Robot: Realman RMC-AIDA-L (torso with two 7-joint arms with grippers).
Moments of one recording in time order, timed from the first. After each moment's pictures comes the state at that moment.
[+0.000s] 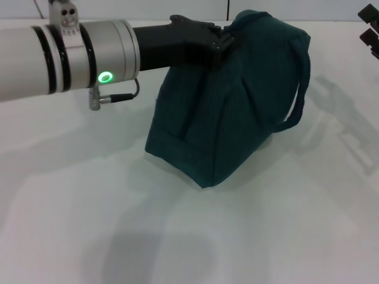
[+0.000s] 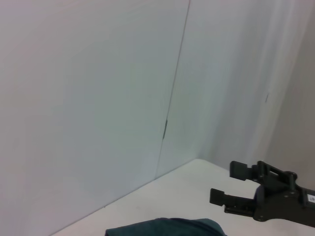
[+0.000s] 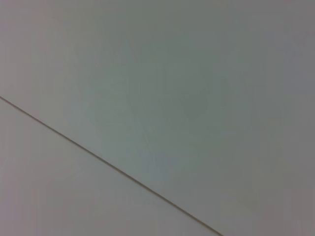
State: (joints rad) left arm -0.29 -2.09 1.52 1.48 1.78 0.96 -2.16; right arm 0.51 1.99 -1.44 -0.22 -0.41 -1.27 1.57
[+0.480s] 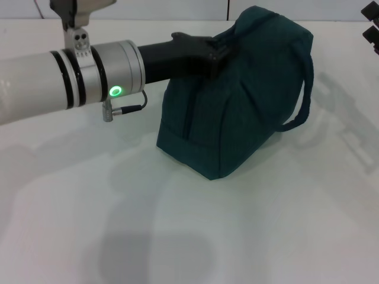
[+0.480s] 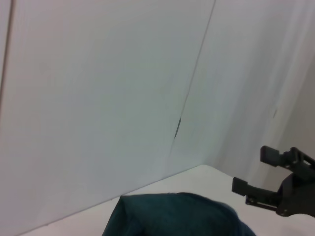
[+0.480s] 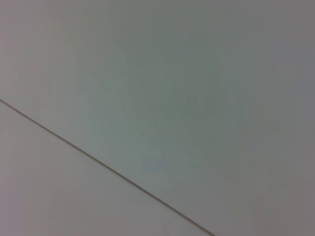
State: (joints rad) left arm -0.37 -2.09 1.52 1.16 1.53 0.89 -1.90; right arm 0.51 1.99 -1.43 -0.22 -0.41 -1.27 1.57
